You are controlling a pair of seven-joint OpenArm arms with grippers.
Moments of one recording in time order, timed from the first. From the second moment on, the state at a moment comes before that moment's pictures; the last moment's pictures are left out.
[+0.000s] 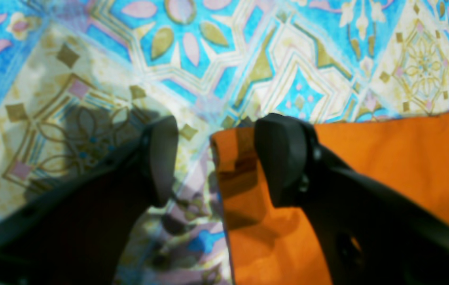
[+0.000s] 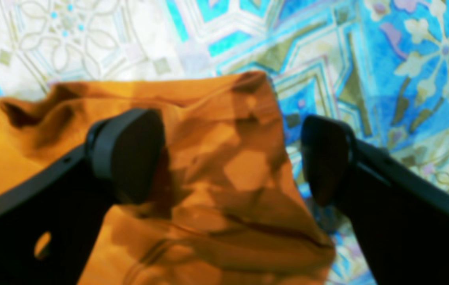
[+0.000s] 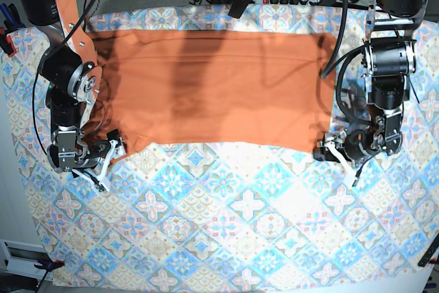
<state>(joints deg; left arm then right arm) -31.2 -19.7 -0.3 19.3 -14.9 -39.4 27.3 38.7 13.2 28.7 19.4 -42.2 41.0 -20.6</state>
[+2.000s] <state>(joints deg) -11.5 -16.5 -5.8 63.1 -16.0 -40.9 57.9 23.8 7.5 32.4 55.6 -41.2 42.2 -37.2</state>
